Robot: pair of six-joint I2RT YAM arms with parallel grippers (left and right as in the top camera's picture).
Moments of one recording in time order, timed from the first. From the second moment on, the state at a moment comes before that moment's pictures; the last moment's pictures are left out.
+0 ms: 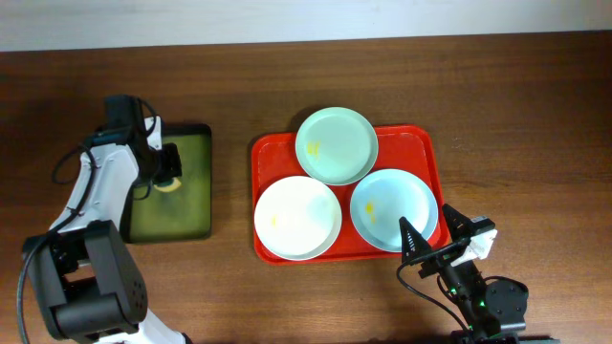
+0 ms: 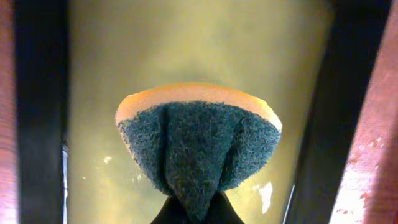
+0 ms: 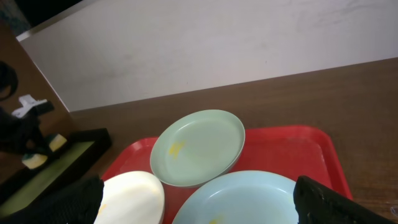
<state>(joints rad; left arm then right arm) 0.17 1.82 1.28 -0.75 0.03 -0.01 0.04 0.01 0.01 -0.05 -0.32 0.31</state>
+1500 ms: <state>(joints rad) 0.17 1.69 1.30 -0.93 0.27 -0.01 0.27 1.46 1.29 -1.01 -0.27 0.20</state>
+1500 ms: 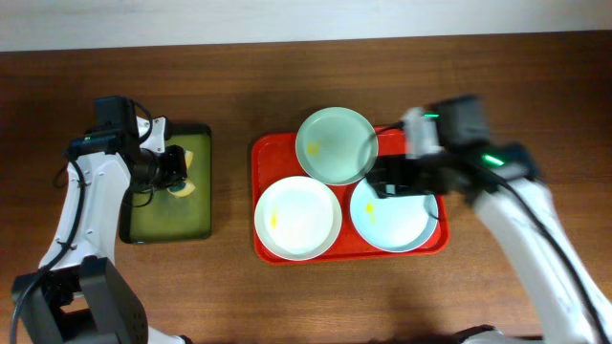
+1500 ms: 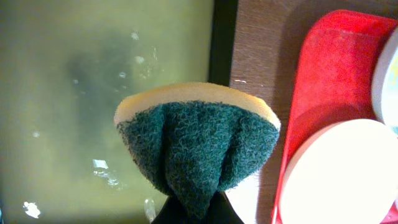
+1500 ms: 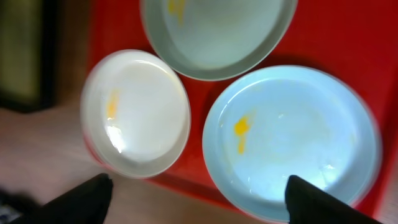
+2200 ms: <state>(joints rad) 0.17 1.69 1.30 -0.94 0.34 -0.01 0.47 1.82 1.29 -0.72 -0.13 0.20</state>
